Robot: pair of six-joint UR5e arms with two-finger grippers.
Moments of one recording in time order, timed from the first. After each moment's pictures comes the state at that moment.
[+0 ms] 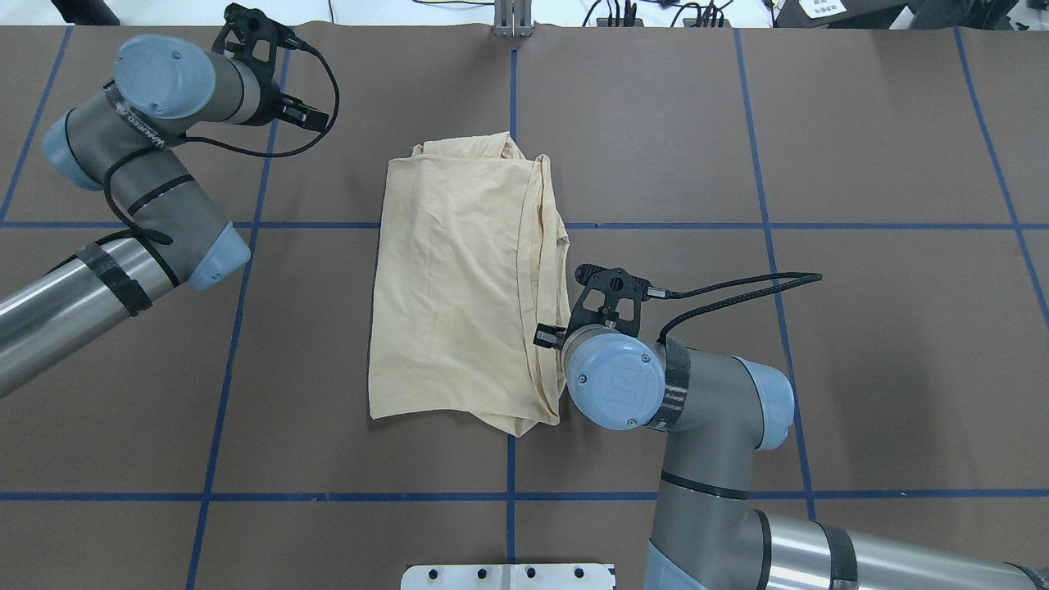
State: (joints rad) left arm -0.88 -2.18 -1.22 -2.29 -1.68 -0.58; right arm 0.31 -1.03 1.74 -1.45 1.38 1.62
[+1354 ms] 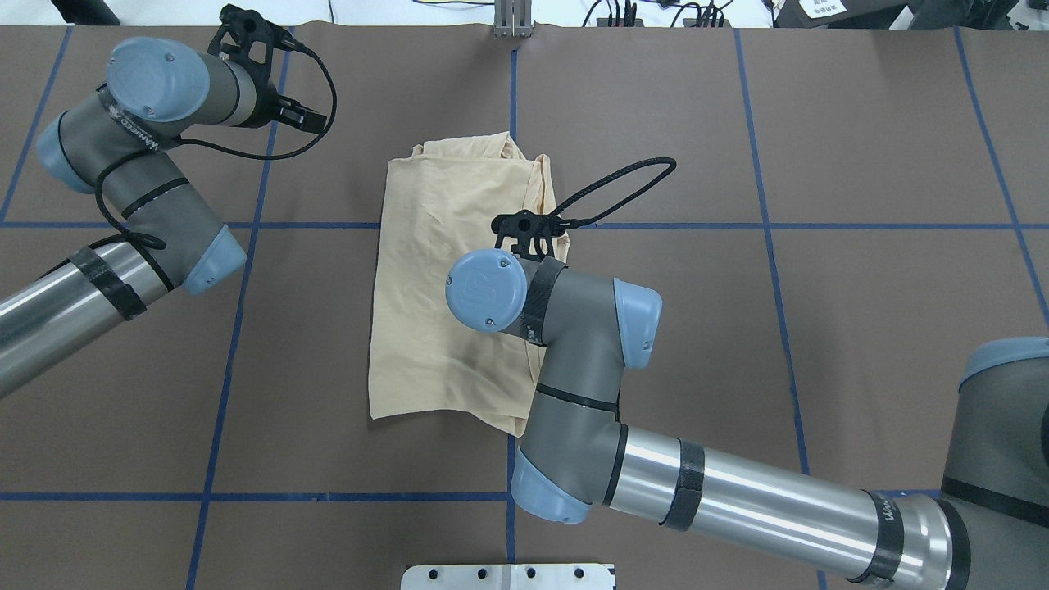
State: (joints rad) left arm -0.88 -2.17 -1.25 -2.28 -1.68 -0.58; right arm 0.40 -0.72 1.41 -1.68 1.48 1.36
